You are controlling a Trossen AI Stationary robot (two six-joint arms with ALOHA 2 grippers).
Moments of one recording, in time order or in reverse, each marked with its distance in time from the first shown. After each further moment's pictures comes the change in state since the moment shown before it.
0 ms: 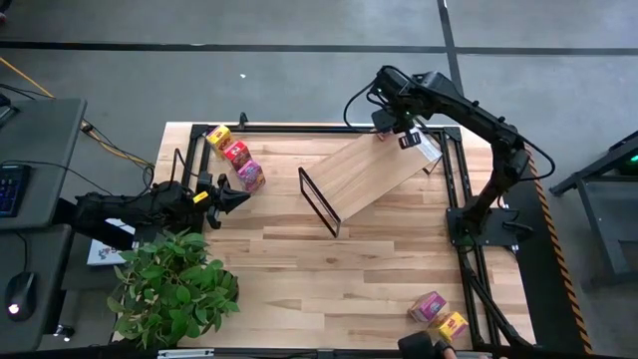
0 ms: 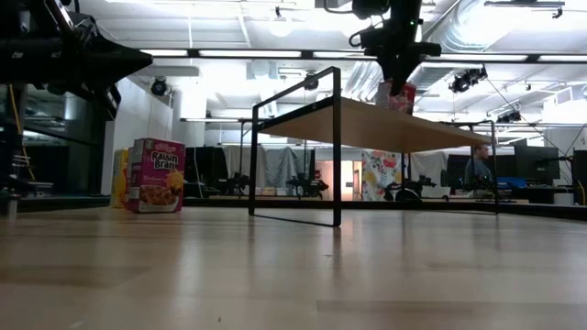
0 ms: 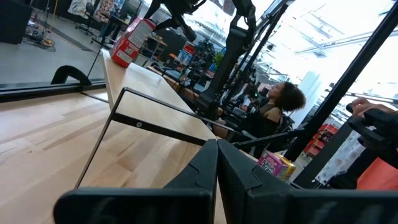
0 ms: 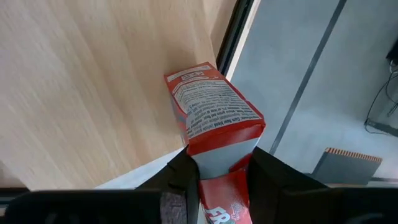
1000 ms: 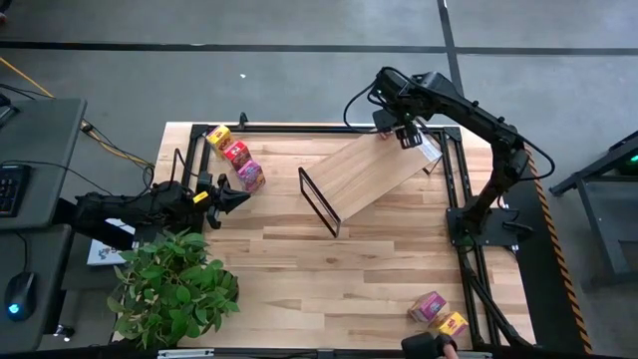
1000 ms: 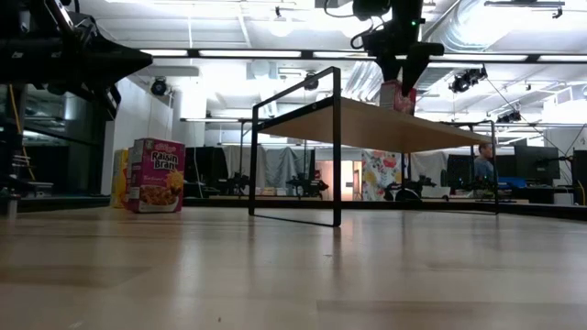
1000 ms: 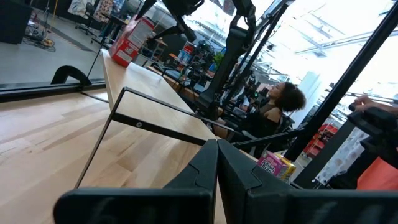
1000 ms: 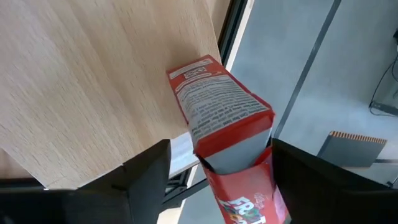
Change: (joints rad) left arm 0.000 0.000 0.000 0.000 0.000 0.000; right arm 0.004 0.000 0.000 -0.023 0.050 0.040
